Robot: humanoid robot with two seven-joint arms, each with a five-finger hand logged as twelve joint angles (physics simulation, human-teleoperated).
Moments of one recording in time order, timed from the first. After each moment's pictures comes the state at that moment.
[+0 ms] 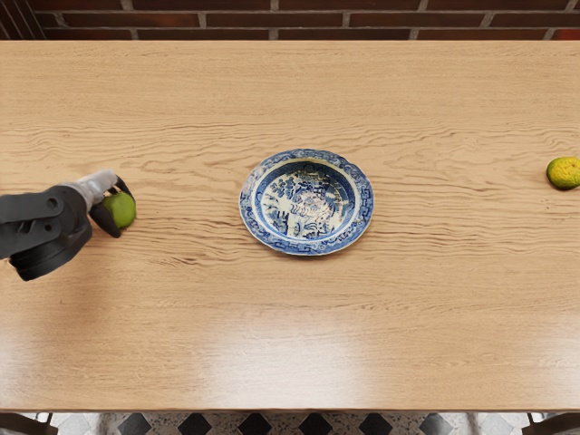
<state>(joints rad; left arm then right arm) -1.23 0.63 0.25 -1.36 0.85 0.34 0.61 -0.06 0.00 0.05 0.20 -0.15 0.07 -0.09</state>
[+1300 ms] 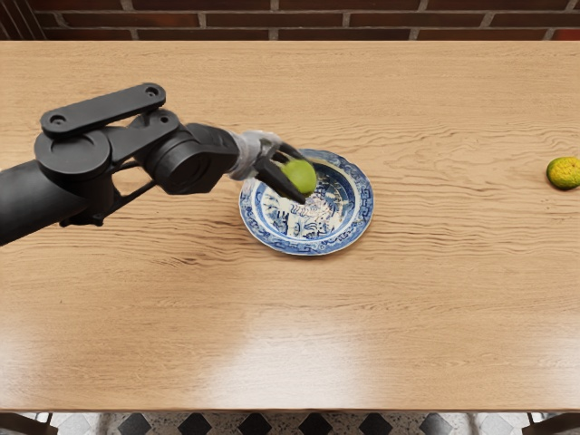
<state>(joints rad) -1.27 0.18 -0.22 -1.04 0.39 0.07 0.61 -0.06 0.00 0.05 0.20 -0.15 0.07 -0.09</state>
